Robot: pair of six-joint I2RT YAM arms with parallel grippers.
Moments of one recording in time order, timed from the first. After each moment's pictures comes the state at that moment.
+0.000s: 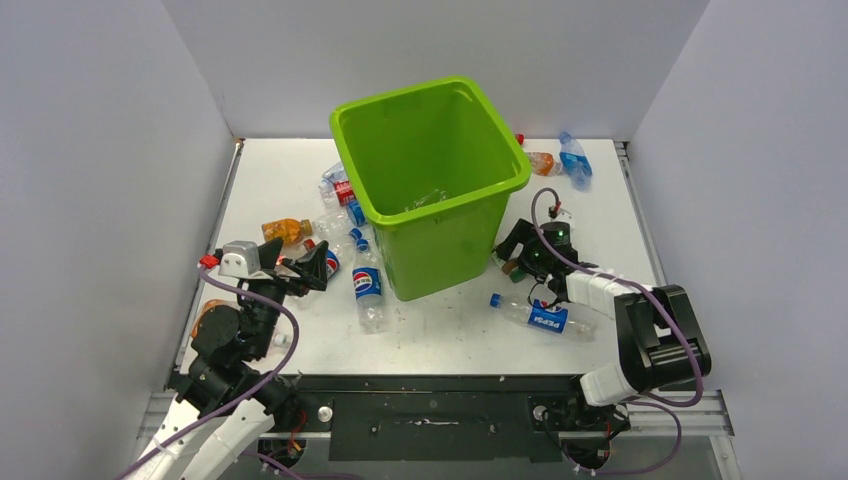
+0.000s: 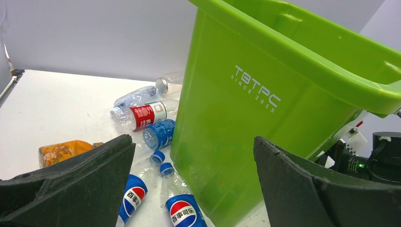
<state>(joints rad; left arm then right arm) -0.60 0.31 0.58 -0.08 -0.39 -0.23 0.20 1.48 0.61 0.17 -0.03 0.62</state>
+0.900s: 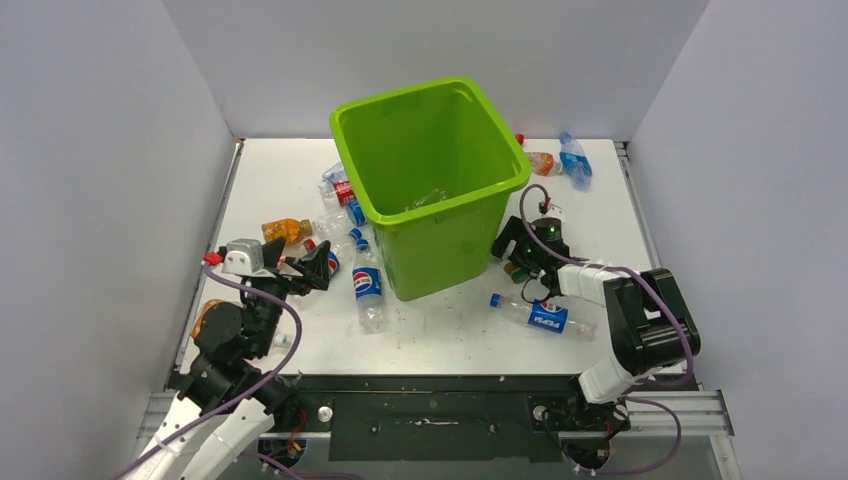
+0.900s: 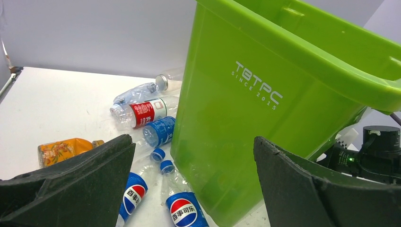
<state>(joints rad) -0.60 0.33 0.58 -0.08 -0.39 -0.23 0.24 1.56 0.63 0.26 -0.03 0.59</state>
